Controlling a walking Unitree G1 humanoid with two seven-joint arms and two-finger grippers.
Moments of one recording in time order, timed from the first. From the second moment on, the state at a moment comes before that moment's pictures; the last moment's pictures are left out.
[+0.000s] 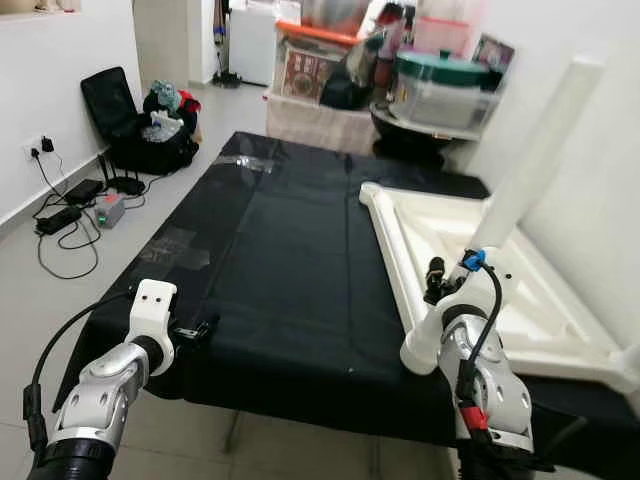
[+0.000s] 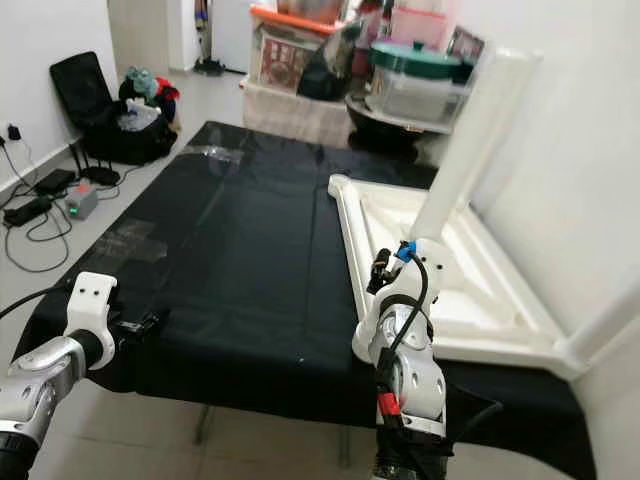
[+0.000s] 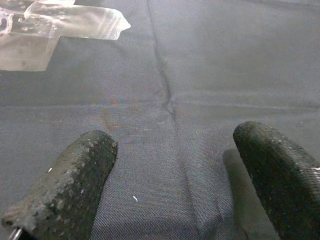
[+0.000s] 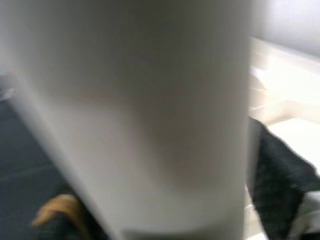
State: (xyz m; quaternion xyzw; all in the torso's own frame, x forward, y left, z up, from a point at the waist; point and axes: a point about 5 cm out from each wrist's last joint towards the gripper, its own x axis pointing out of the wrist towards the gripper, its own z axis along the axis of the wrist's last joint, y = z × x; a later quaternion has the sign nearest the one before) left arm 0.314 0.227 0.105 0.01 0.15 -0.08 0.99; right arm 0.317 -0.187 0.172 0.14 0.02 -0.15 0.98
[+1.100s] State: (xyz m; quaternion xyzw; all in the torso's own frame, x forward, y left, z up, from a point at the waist) left arm 0.314 0.226 0.106 0.02 0.14 -0.10 0.98; right arm 0.354 -0.239 0.224 0.05 -0.04 0.06 1.00
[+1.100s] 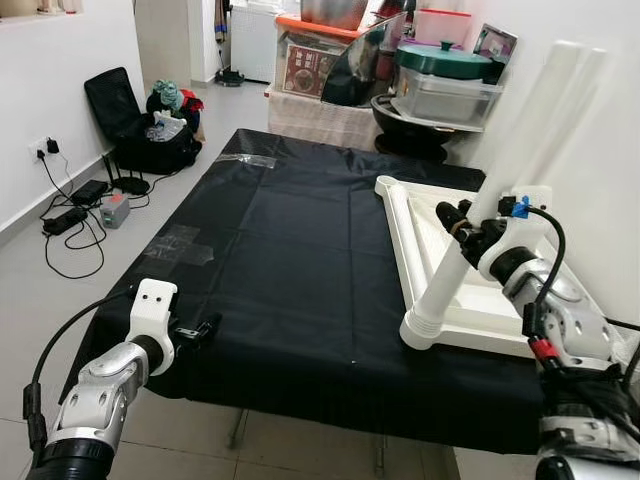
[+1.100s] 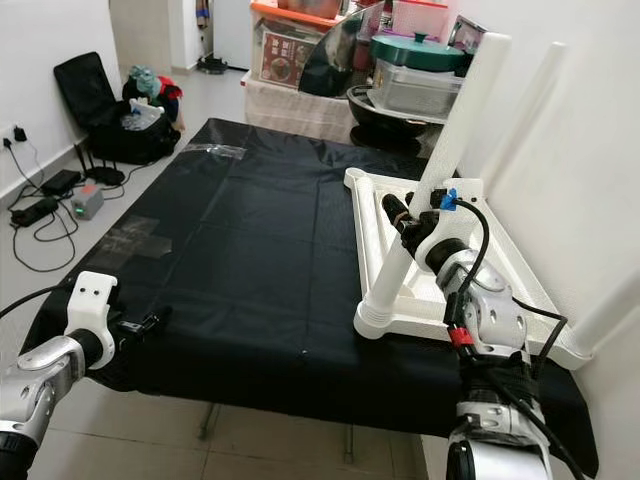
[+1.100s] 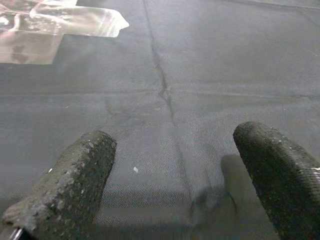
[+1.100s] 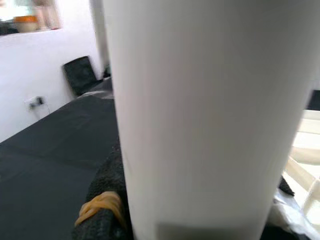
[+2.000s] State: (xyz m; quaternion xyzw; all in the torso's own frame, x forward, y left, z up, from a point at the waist) left arm 0.315 0.224 0.105 0.01 0.15 -0.08 0.99; right arm 0.328 -0.205 0.191 0.13 -0.03 -0.15 0.98
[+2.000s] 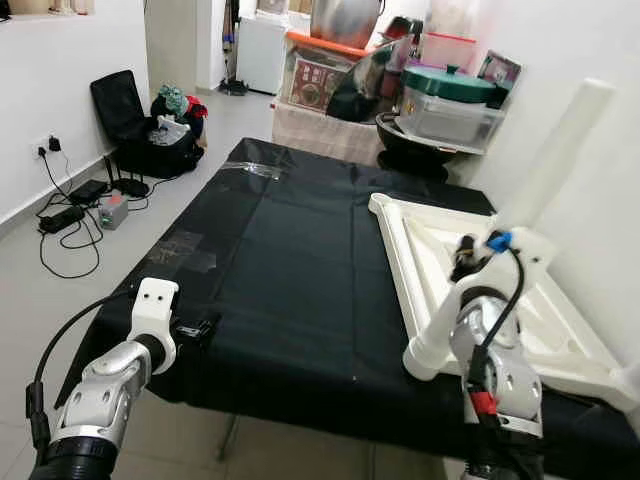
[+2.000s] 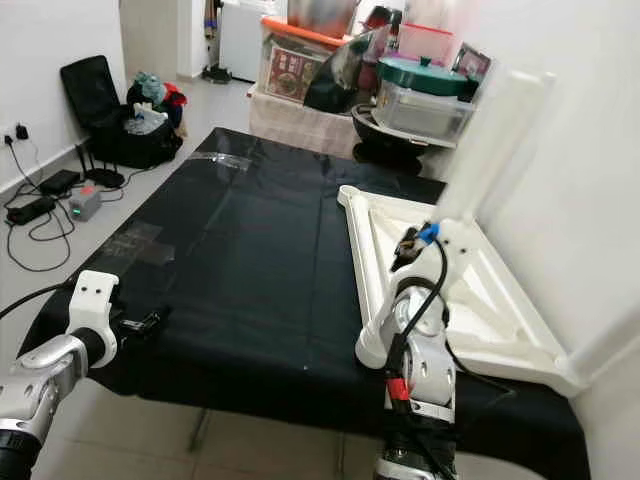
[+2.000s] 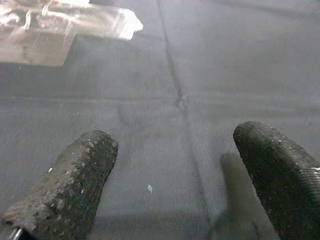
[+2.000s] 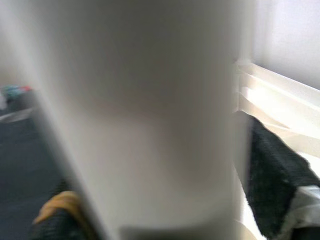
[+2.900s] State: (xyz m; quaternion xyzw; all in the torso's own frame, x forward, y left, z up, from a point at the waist) left arm 0.315 0.226 0.109 0.02 0.14 -0.09 0.99; right arm 0.351 -0.225 0.252 0.06 -0.08 0.27 0.96
